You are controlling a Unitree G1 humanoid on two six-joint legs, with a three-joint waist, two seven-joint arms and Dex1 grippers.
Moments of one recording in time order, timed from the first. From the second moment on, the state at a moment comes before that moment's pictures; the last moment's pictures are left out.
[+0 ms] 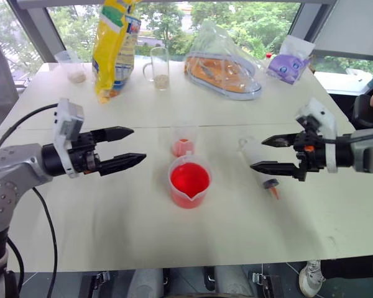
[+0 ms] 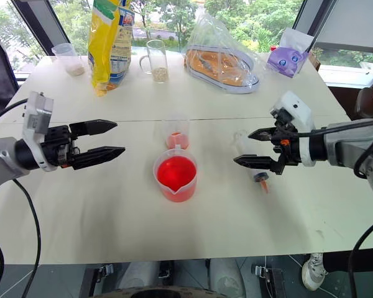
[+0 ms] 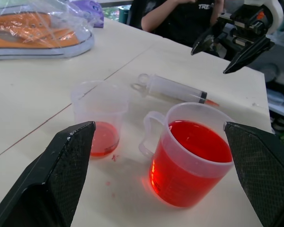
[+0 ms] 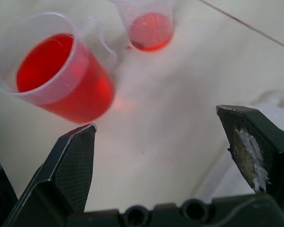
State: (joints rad) left arm -0.29 0.89 0.31 -0.40 -0.96 0.82 -0.91; right arm -0.59 -1.14 -0.06 -0.39 0.79 1.21 0.87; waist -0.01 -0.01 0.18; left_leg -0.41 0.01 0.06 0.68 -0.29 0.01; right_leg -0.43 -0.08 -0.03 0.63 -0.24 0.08
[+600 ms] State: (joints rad) left arm -0.31 0.80 0.22 -0.40 -0.88 0.75 -0.89; right arm -1.02 -0.87 0.31 0.15 0.58 1.61 0.61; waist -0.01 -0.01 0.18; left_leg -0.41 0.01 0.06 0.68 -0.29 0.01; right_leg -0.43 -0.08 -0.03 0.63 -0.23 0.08
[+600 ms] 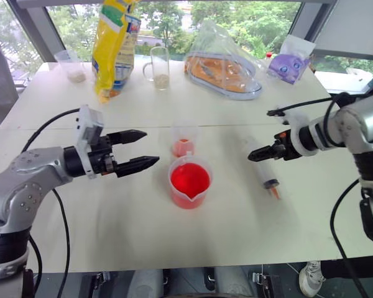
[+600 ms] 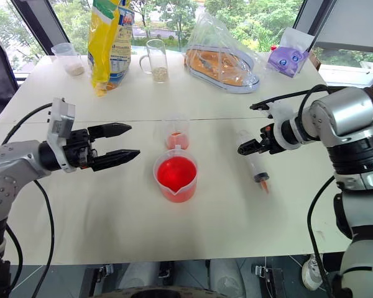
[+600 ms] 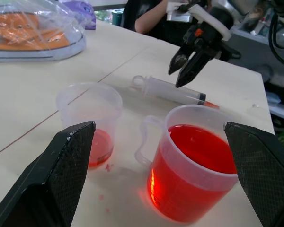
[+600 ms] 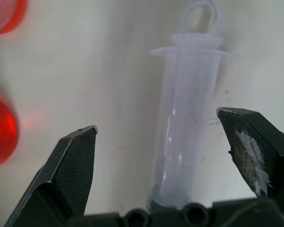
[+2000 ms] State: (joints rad) left arm -0.55 0.82 0.24 -0.26 -0.95 0.79 -0.91; right arm -0.84 -0.47 -0.29 -0.39 0.77 1.05 0.70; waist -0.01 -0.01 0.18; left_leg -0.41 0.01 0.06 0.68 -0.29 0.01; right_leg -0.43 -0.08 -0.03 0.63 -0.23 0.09
